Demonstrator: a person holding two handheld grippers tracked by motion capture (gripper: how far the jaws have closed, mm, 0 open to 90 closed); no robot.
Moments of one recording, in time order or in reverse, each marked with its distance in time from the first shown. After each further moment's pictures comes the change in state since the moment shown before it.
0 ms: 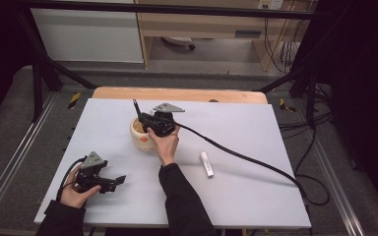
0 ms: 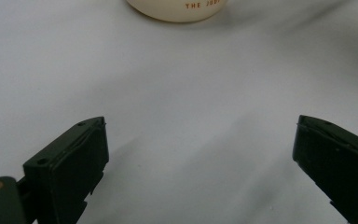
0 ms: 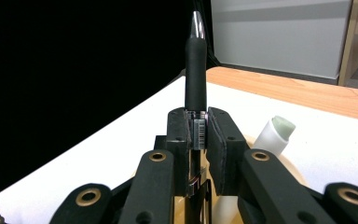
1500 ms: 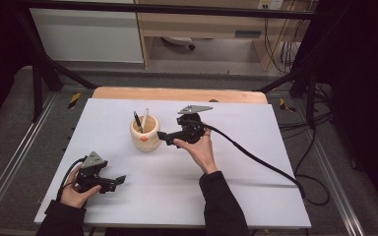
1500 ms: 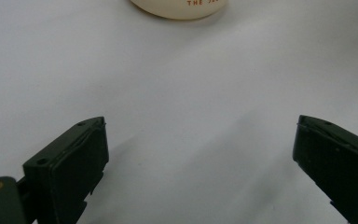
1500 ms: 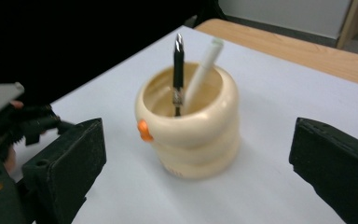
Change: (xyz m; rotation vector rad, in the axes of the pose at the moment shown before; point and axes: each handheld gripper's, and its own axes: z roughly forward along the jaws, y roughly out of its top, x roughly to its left) left arm 0.001 0.000 0.001 0.012 0.000 -0.005; right arm -0.014 0.023 -0.105 0.236 0.014 -0.060
